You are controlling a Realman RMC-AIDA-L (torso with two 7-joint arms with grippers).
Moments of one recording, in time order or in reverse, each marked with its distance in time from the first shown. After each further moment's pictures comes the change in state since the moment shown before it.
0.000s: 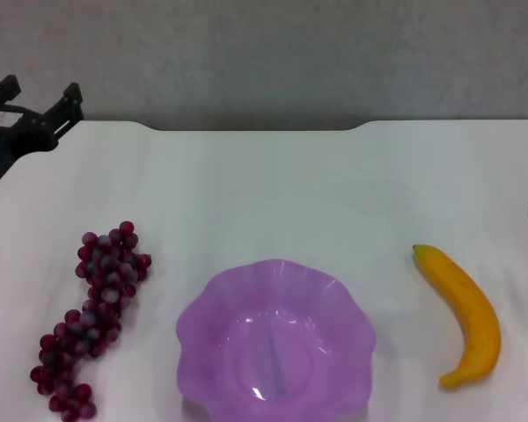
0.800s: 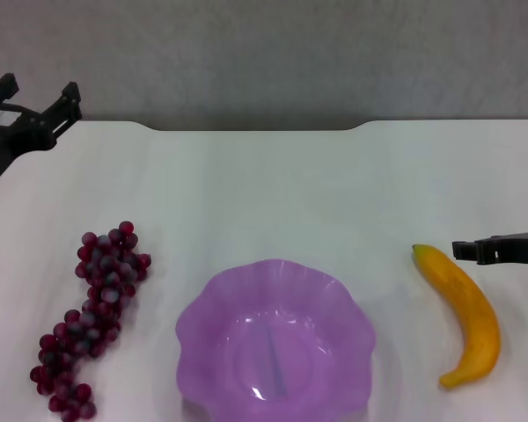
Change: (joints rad) left arm 0.001 0.000 -0.004 -0.002 0.000 -0.002 0.012; right arm 0.110 -0.001 -0.169 0.135 -0.004 0.037 0.066
